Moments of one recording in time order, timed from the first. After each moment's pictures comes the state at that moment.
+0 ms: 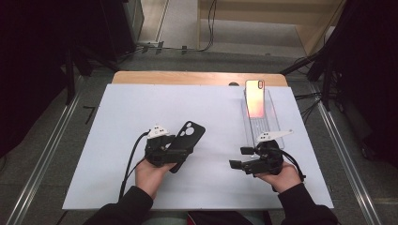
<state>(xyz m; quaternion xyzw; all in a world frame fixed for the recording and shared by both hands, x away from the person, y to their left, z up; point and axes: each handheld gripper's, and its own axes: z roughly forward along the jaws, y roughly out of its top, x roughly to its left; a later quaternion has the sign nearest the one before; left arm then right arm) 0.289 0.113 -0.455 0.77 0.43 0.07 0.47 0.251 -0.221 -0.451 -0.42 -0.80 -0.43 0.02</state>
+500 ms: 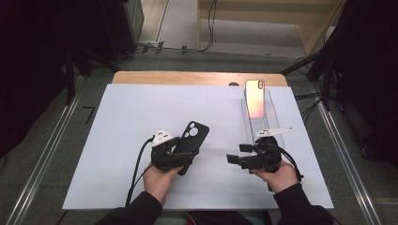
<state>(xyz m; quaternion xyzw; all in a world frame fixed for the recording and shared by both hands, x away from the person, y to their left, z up) 0.275 0.097 -0.463 0.73 0.45 0.08 0.50 0.252 -0.212 -0.438 -0.47 -0.77 -0.44 0.01</state>
